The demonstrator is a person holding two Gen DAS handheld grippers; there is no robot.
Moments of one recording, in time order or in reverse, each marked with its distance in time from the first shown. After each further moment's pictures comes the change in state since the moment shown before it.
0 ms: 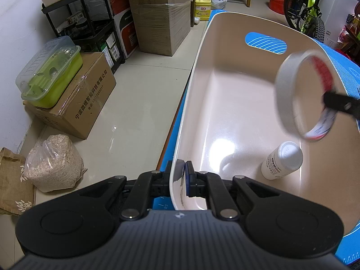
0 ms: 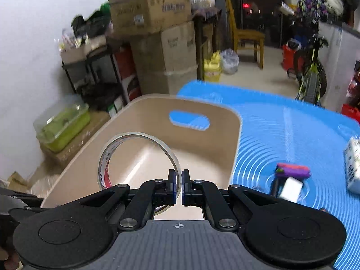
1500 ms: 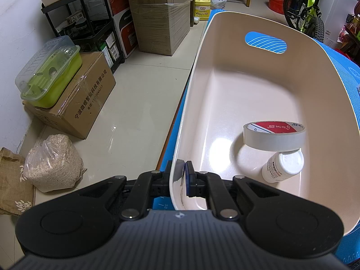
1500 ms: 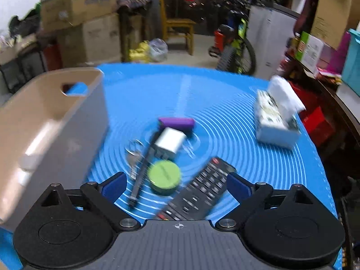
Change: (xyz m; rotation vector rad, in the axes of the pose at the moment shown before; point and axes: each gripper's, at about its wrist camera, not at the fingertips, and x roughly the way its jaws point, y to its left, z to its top) left arm -0.002 0.000 0.002 0.003 0.000 0.001; right arm -0.035 -0.132 -0.081 0.124 0.020 -0.338
